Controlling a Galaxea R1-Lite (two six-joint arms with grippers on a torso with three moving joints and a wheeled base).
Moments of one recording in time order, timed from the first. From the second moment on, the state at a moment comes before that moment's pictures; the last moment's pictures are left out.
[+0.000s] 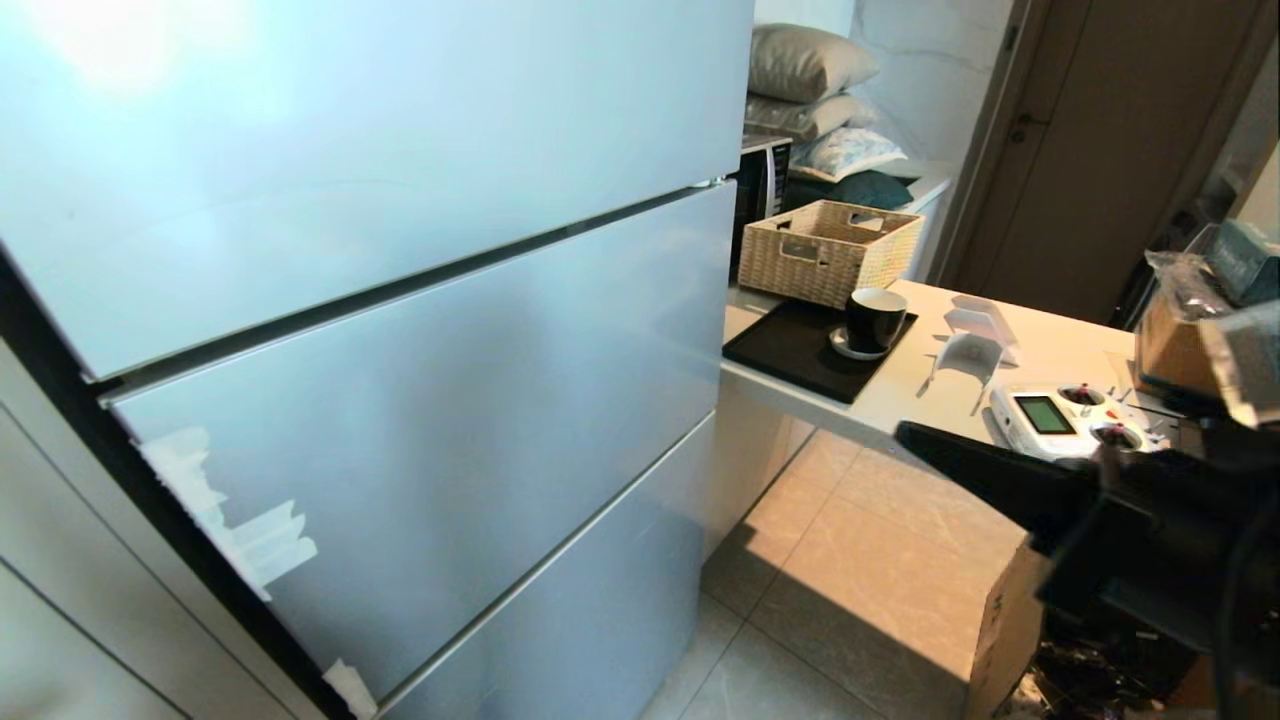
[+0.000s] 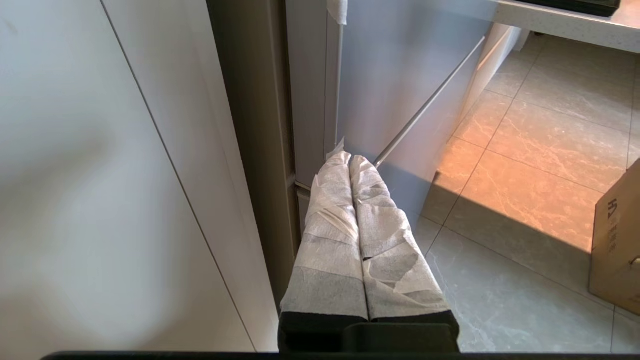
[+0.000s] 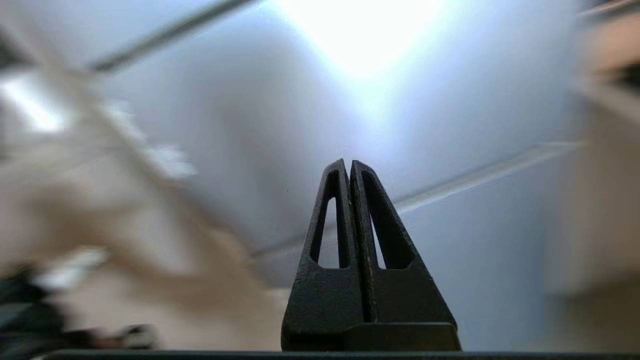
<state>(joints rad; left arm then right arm) -0.01 0.00 -0.02 0.05 0.01 0.00 0.67 1.24 -0.42 -0.91 0.05 0.32</state>
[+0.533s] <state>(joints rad) -0.01 0.00 -0.02 0.05 0.01 0.00 0.20 0.43 -0.06 -0.27 -0.02 -0.05</state>
